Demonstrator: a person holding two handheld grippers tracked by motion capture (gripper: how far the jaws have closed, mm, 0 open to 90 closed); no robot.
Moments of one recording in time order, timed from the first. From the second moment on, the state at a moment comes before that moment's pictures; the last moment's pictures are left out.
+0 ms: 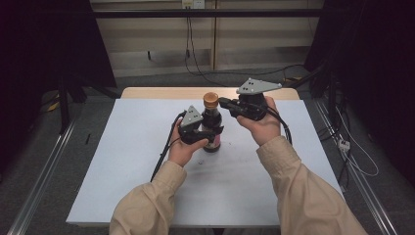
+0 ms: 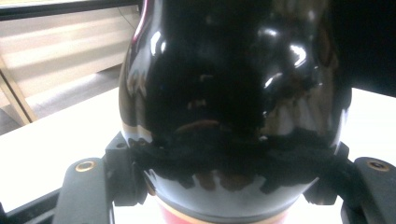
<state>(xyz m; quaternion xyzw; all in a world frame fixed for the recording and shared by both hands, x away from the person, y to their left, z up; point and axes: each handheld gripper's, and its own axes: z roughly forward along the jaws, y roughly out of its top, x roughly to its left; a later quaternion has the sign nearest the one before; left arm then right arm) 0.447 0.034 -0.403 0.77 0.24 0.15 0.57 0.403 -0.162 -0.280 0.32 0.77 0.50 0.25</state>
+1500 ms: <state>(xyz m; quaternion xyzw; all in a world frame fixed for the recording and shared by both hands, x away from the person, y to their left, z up) 0.440 0.015 -0.406 0.79 0.22 0.14 0.56 0.405 -0.153 -0.235 0.29 0.75 0.53 0.27</state>
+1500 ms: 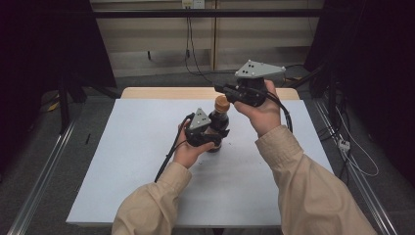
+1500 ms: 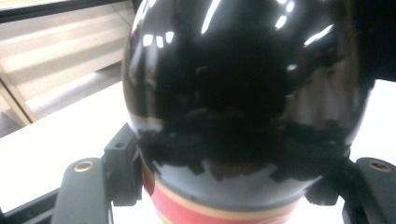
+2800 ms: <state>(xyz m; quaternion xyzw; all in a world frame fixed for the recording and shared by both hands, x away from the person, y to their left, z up) 0.450 0.034 -0.414 0.76 0.26 0.12 0.58 0.412 -0.166 -0.288 0.32 0.77 0.49 0.25</state>
